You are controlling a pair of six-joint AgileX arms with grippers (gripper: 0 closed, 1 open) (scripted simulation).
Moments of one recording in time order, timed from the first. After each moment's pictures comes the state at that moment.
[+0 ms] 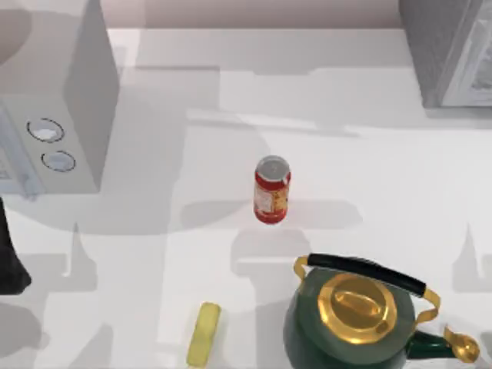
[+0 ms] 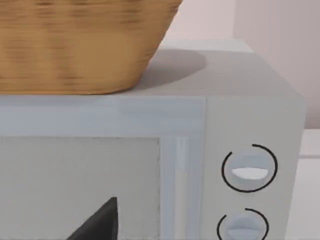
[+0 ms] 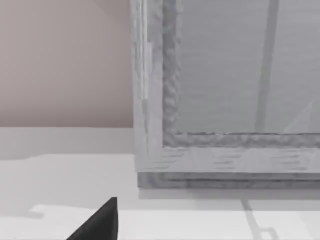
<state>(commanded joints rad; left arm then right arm) 0.00 0.00 0.00 0.00 0.00 0.00 0.00 0.00 0.00 0.00 0.00 0.00</state>
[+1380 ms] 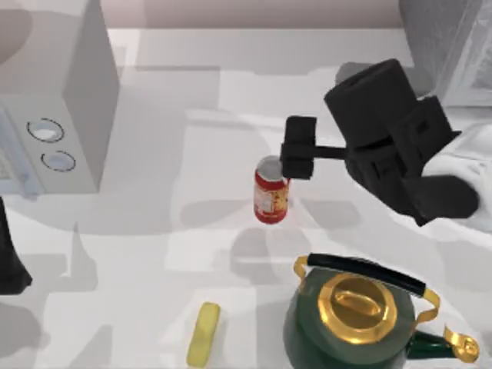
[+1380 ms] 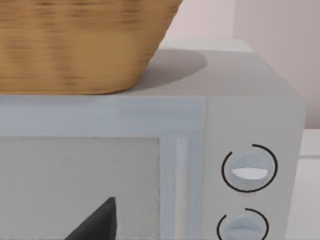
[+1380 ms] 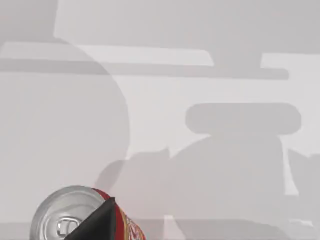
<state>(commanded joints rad) 0.00 0.00 0.00 0.00 0.00 0.00 0.73 1.59 1.00 -0.23 0.47 0.60</state>
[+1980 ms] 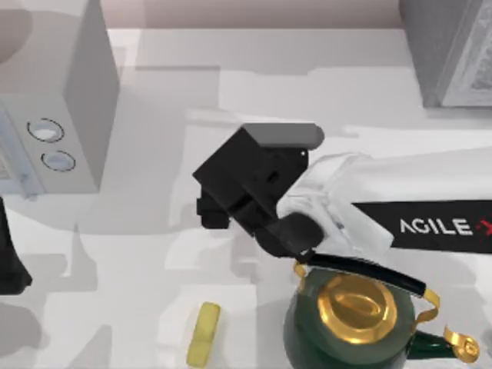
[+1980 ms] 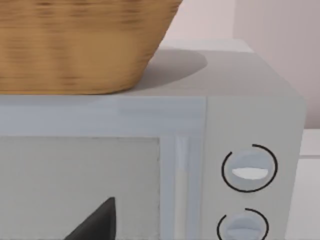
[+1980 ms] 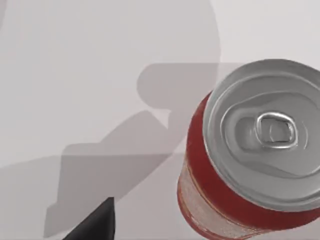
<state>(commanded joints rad) 0.00 0.00 0.00 0.00 0.00 0.00 0.91 1.97 1.22 -0.29 0.59 0.76</state>
